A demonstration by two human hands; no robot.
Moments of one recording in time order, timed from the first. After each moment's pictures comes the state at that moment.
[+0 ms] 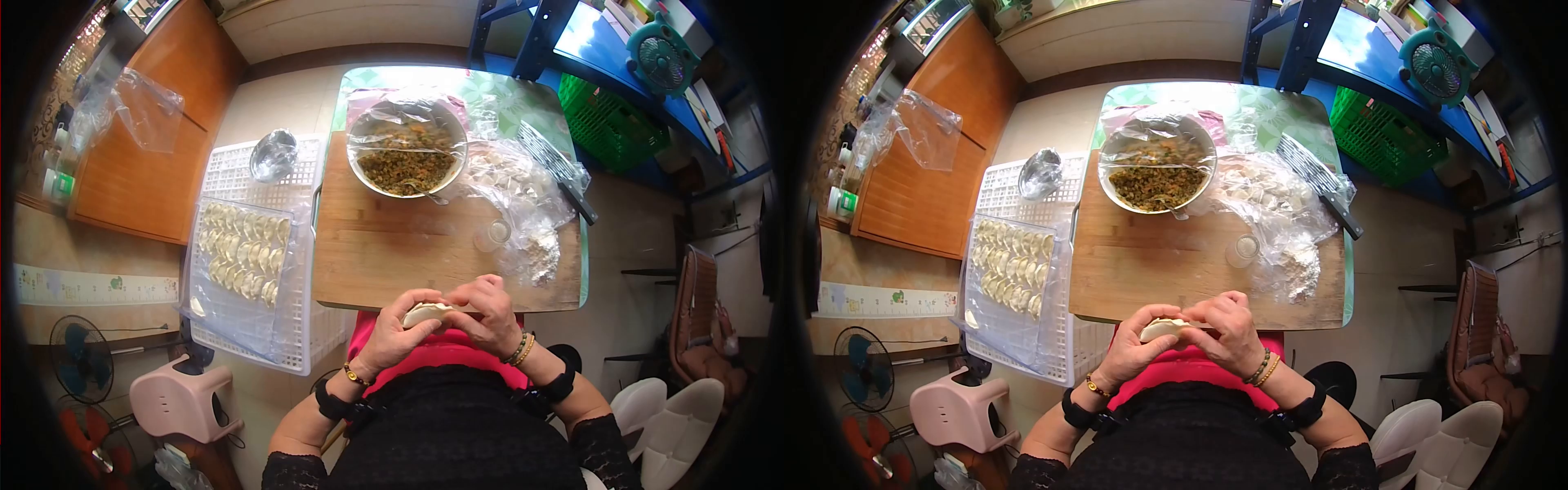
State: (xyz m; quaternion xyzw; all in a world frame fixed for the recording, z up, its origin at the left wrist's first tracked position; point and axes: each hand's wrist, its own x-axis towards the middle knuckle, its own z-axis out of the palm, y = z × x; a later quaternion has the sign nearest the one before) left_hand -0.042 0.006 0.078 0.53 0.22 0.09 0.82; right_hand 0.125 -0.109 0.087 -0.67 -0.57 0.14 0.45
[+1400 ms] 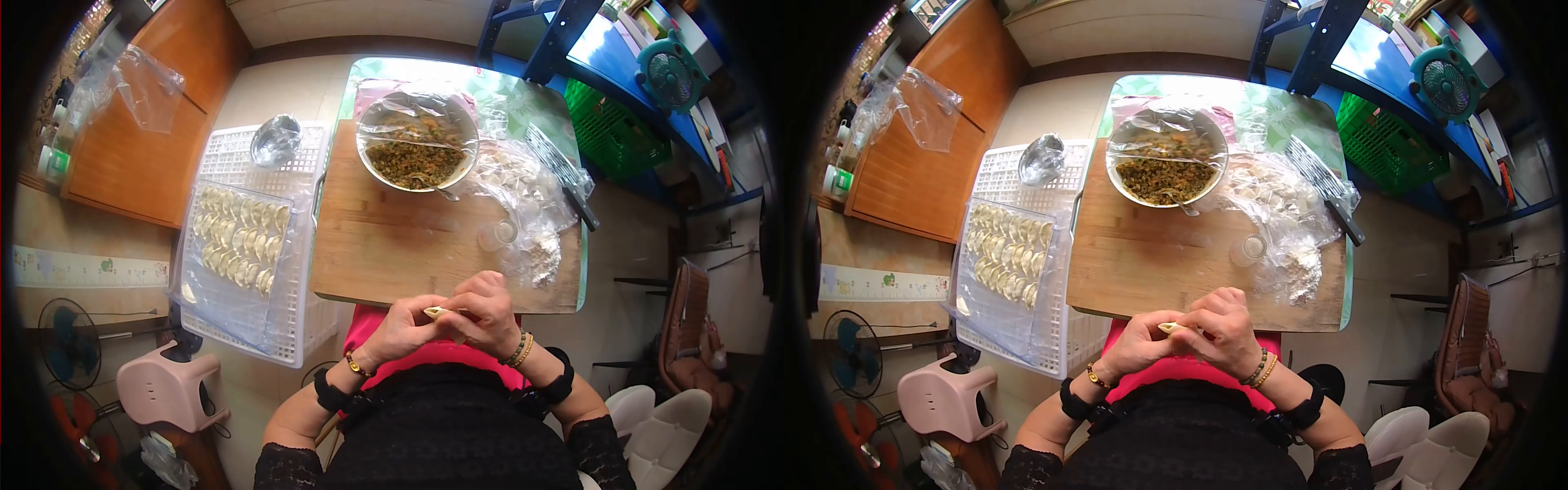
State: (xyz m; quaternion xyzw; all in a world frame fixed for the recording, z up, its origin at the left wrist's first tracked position) left_hand -0.037 0.009 0.072 0.48 0.17 0.04 0.86; right_hand 0.123 -0.097 0.097 -0.64 -0.63 0.12 0.42
